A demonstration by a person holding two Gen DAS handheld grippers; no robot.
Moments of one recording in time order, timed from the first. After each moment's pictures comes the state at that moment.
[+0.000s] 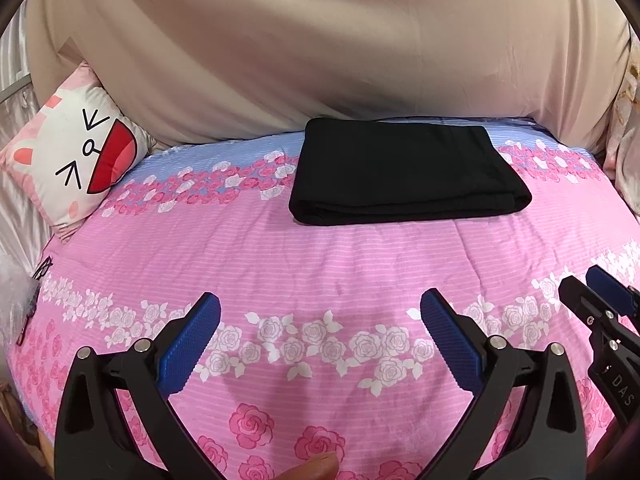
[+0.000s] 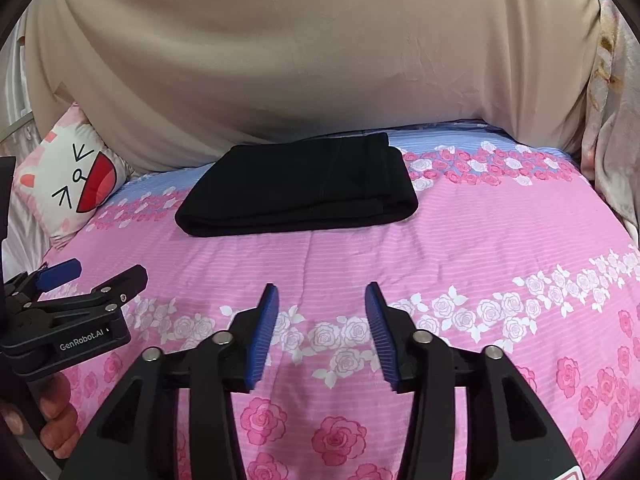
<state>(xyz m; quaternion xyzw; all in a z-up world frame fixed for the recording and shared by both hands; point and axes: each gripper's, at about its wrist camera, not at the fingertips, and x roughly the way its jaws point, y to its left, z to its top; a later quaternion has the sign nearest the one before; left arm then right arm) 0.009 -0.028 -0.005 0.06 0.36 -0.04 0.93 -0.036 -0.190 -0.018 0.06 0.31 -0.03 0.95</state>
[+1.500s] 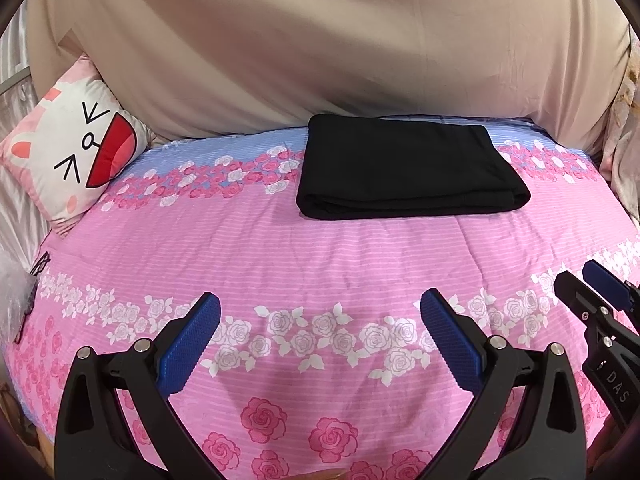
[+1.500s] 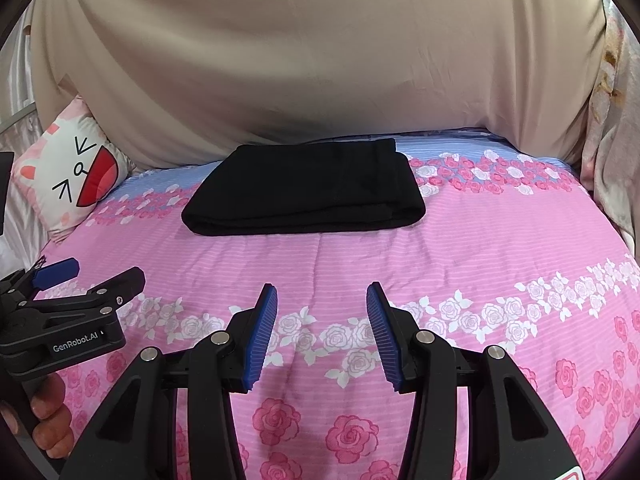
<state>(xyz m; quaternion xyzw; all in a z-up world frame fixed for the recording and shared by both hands) 0.008 -0.013 -0.003 0.06 0.37 -0.05 0.92 -0.037 -0.172 -0.015 0.05 0.31 -0.04 0.95</state>
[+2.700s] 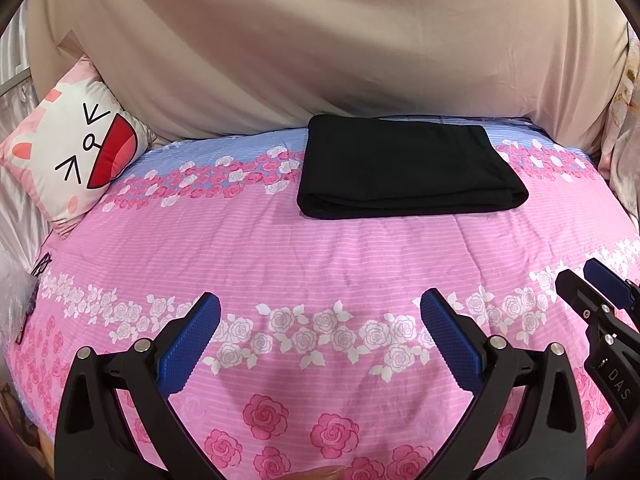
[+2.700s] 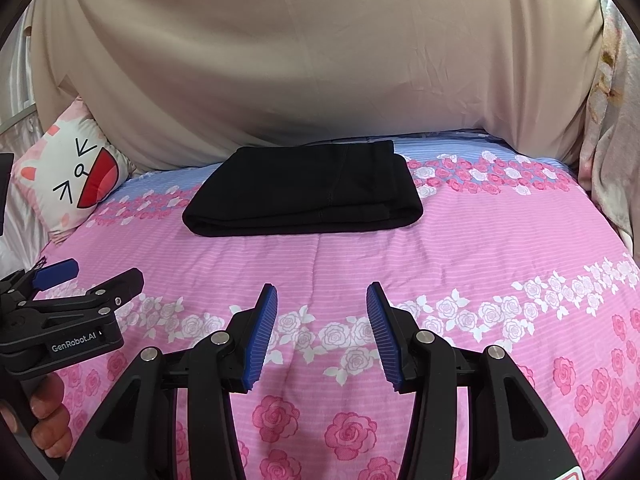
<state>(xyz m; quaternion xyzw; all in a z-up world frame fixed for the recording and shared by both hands) 0.006 -0.014 -0.004 0.06 0.37 -0.05 0.93 -0.041 -0.172 -0.014 0.05 0.31 -0.04 0.95</state>
